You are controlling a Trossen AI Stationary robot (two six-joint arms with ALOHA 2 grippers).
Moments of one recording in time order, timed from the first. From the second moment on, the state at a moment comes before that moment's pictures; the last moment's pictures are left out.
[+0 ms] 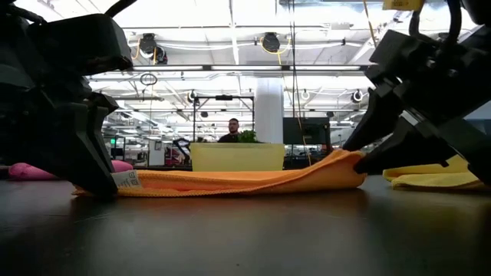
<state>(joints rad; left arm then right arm) -0.65 1.80 0.87 -0.23 -0.51 -0.65 0.61 1.71 0.70 -0.10 0.87 0.13</state>
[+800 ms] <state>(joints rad) -0.65 1.80 0.87 -0.23 -0.51 -0.65 0.59 1.71 0.70 -0.02 1.00 0.24</state>
